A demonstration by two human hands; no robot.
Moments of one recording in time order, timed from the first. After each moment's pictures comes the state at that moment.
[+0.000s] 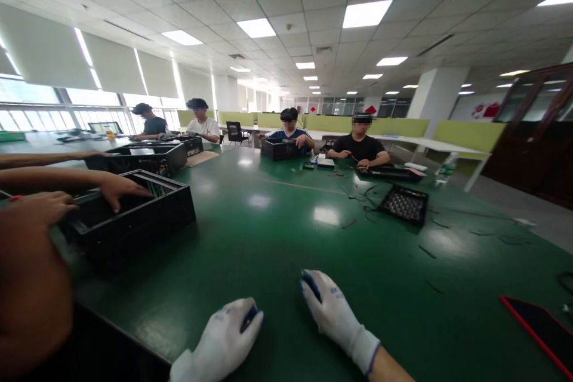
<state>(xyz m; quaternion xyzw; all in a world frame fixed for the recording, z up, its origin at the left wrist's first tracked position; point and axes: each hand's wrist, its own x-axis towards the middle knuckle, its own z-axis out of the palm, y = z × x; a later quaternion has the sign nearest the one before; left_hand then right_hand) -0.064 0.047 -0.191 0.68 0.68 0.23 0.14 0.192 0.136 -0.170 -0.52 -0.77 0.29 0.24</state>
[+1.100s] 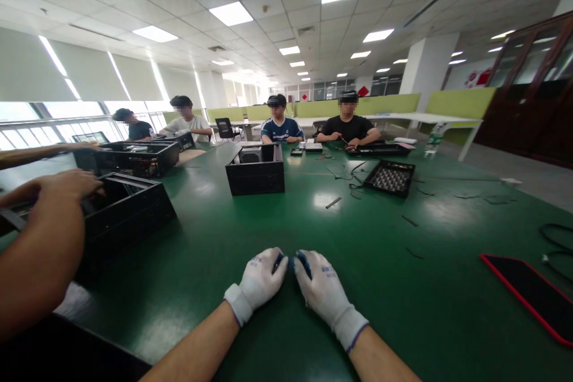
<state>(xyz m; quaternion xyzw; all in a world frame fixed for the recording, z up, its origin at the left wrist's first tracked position) 0.036 0.145 -0.199 0.76 0.58 0.28 0.05 0.221 0.147 -0.198 -0.52 -0.77 0.18 0.34</state>
